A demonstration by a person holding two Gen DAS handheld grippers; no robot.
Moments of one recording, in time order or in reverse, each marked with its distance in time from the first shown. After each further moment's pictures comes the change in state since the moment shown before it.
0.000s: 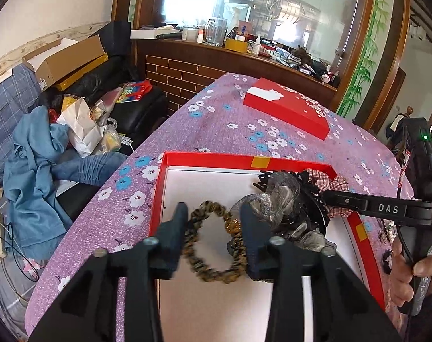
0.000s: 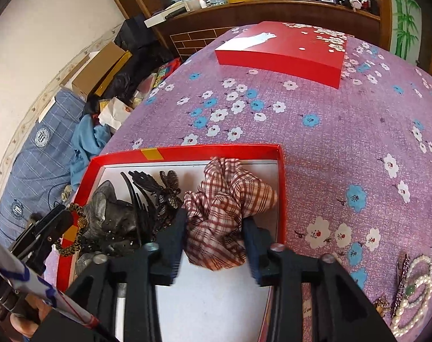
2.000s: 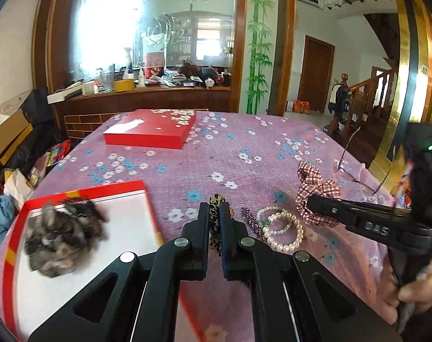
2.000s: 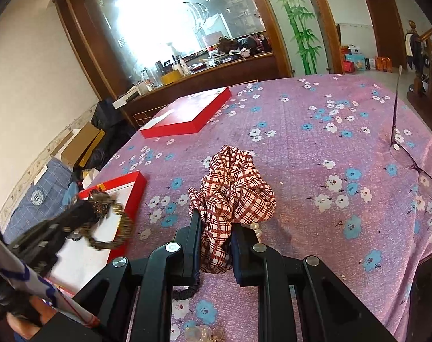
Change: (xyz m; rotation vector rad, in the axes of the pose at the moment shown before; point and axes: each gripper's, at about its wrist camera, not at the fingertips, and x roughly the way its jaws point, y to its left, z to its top) left arm -0.047 -0.252 -0.054 0.304 -0.150 -0.206; right arm -0.178 -0.162 -0.131 0.158 -0.383 -0.078
